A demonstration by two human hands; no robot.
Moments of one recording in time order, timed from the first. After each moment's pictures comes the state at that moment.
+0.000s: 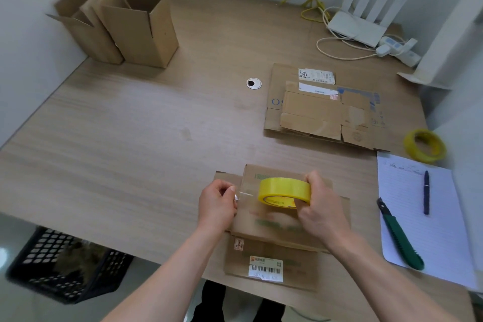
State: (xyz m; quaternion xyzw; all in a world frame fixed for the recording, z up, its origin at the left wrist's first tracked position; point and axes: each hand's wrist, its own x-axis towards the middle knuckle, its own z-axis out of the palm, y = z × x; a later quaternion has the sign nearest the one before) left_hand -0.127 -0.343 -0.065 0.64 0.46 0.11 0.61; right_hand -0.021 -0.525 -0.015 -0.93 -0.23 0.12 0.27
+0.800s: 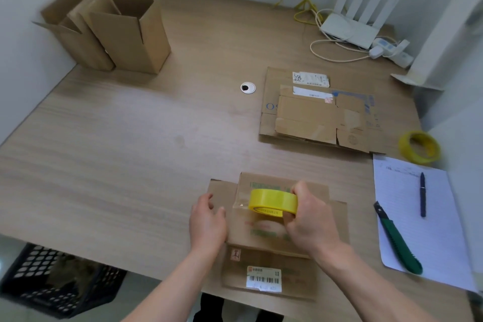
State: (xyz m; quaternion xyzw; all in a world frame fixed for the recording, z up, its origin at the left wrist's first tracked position) left_hand -0.142 -0.340 -0.081 0.74 0.49 0.05 0.45; right_hand -0.033 -0.513 -0.012 -0.93 -0.27 0.10 0.21
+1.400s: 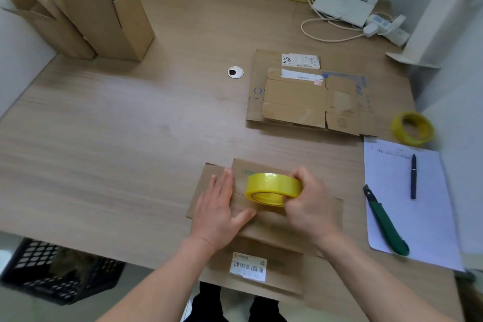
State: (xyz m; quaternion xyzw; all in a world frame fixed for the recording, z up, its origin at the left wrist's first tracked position) left_hand -0.134 -0.368 -0.092 0.94 0.21 -0.04 0.27; right_hand -0.017 -0.540 -0.017 -0.90 -0.18 0.11 0.37
